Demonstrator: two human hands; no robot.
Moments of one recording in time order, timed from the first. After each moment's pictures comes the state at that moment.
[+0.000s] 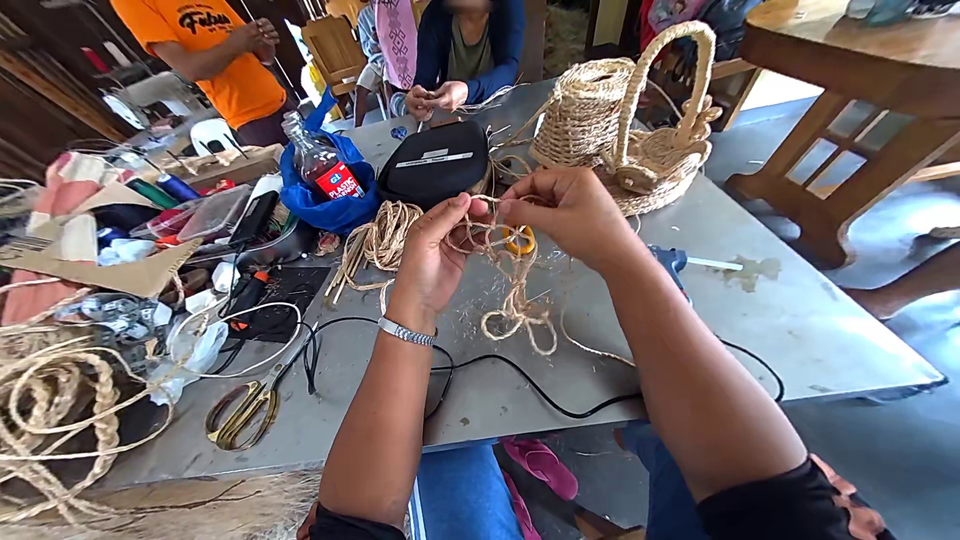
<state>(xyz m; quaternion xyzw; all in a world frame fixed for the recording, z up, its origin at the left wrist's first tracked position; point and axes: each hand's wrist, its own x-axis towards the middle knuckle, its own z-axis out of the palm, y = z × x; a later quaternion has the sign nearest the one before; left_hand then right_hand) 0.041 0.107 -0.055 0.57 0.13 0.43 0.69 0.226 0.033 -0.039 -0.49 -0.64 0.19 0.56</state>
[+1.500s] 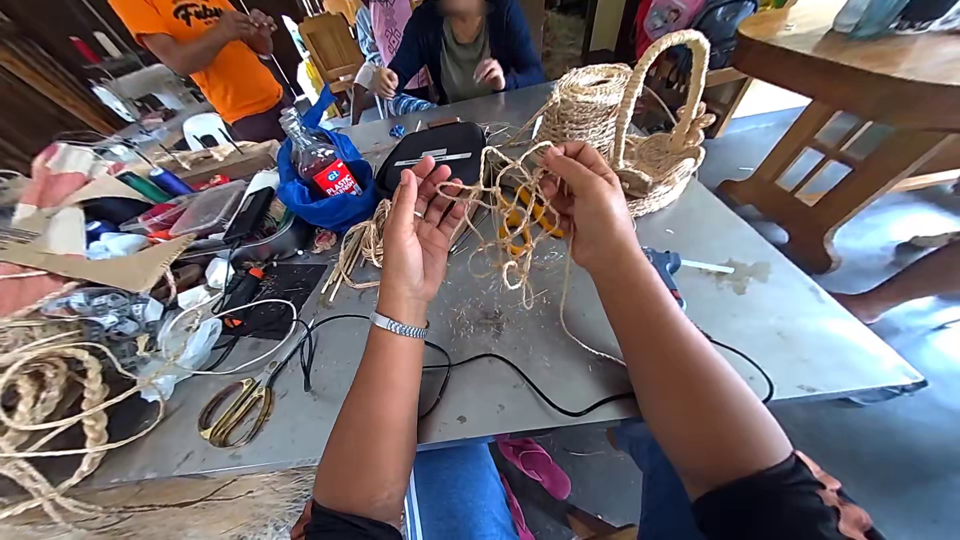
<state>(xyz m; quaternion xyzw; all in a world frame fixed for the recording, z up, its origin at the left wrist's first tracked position) 0.040 0.128 -0.051 0.52 0.10 0.53 0.66 0.231 0.046 -0.045 -0.41 -0.40 0.32 0.75</state>
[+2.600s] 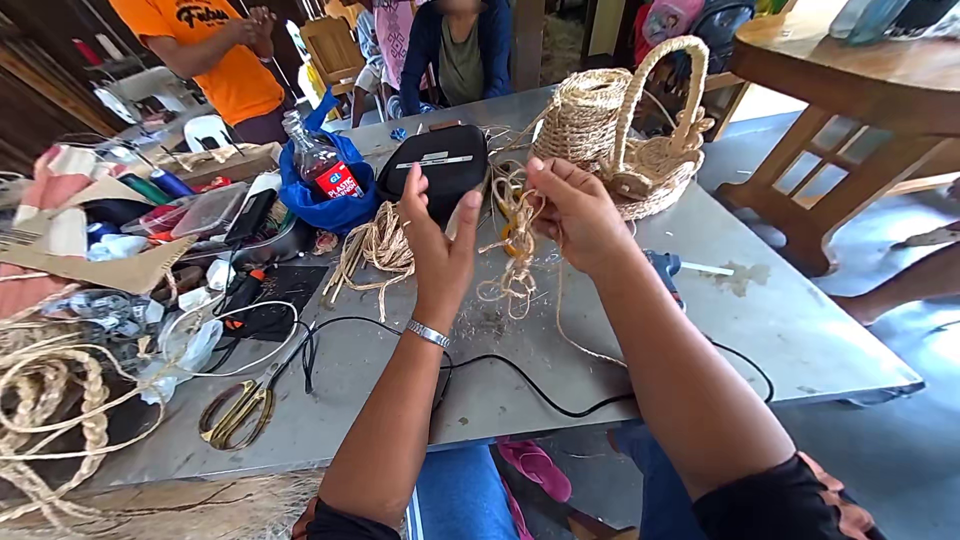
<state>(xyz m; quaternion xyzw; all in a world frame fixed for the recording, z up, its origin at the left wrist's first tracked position) 0.055 0.127 -0.075 0.74 0.24 0.57 0.25 0.227 0.045 -0.047 -0.40 -0.50 0.34 0.69</state>
